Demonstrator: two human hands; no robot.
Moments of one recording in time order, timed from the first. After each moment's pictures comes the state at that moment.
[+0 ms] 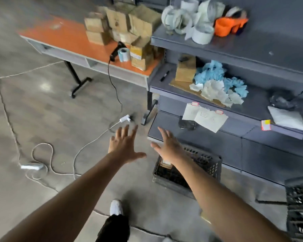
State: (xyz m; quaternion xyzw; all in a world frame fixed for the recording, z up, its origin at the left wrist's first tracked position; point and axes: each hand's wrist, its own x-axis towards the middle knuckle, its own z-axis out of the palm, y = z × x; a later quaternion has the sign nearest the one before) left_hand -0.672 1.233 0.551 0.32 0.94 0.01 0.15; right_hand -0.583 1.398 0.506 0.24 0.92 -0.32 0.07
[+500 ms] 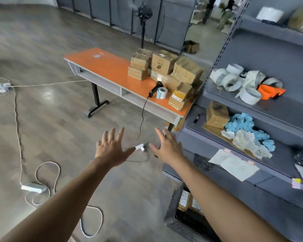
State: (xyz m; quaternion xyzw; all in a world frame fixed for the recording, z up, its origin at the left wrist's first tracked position) left_hand -0.890 1.044 0.598 0.22 0.97 0.11 0.07; right_hand -0.810 1.241 0.612 0.19 0.97 -0.14 0.03
